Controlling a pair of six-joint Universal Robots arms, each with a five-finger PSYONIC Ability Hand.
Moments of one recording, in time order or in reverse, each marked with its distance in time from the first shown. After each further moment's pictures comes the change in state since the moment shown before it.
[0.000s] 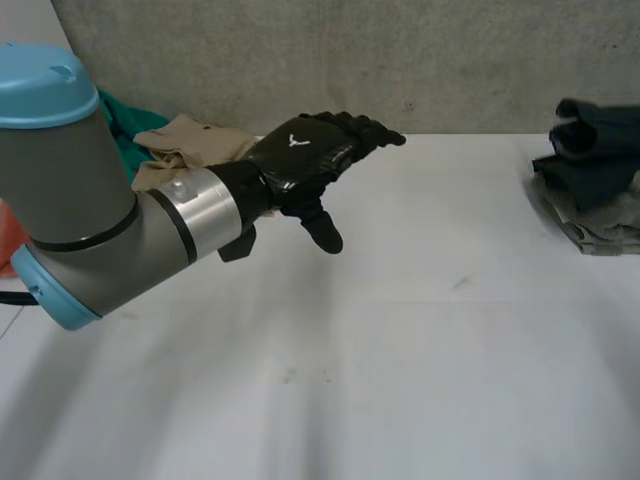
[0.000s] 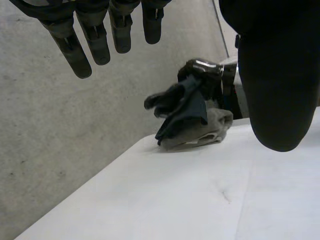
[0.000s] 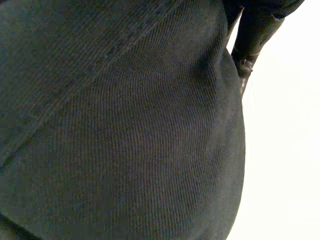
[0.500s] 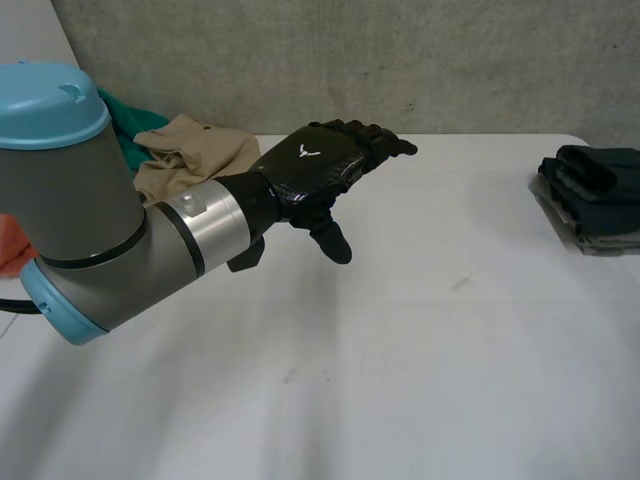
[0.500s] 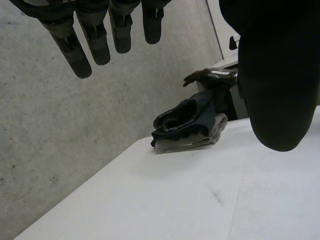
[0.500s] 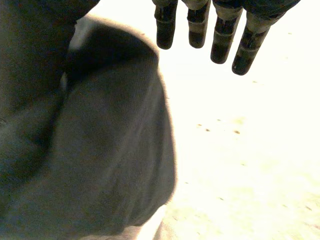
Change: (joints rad) left arm -0.020 0.013 -0.042 0.038 -0.001 0.002; right arm -0.151 -0.079 0.178 0.105 -0.052 -0.026; left_hand 0.000 0.000 0.000 0.000 0.000; right_hand -0.729 -0.957 -0.922 -0.936 -0.771
